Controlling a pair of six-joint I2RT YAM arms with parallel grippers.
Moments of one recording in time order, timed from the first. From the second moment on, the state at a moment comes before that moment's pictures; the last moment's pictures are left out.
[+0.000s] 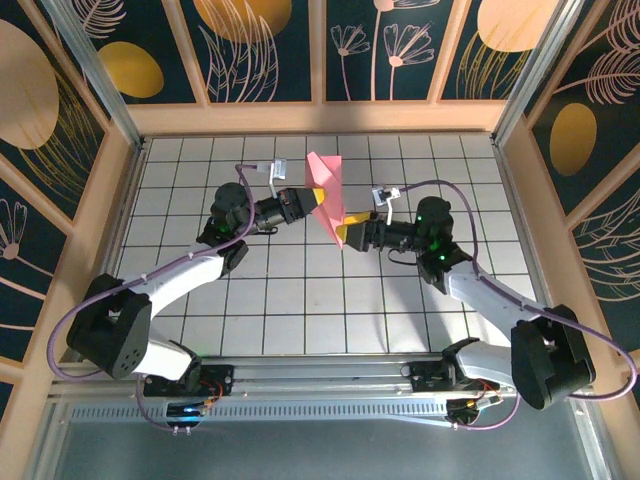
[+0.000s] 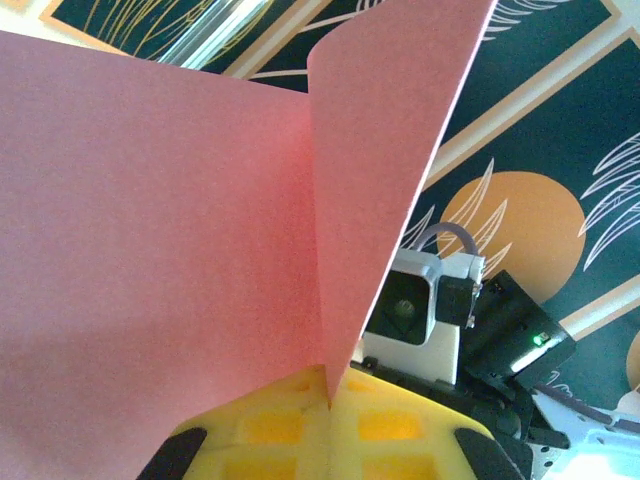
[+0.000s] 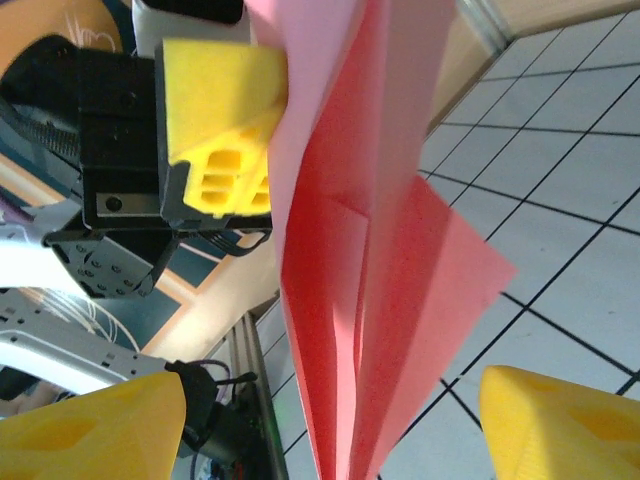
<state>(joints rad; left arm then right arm) -0.55 1.44 0.83 0.70 0.66 -0.95 0.44 1.21 0.62 0.49 -0.89 0.64</state>
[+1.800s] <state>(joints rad) -0.55 0.92 0.71 -0.01 -0.56 -0.69 0.88 1.72 1.28 -0.58 0.79 0.16</state>
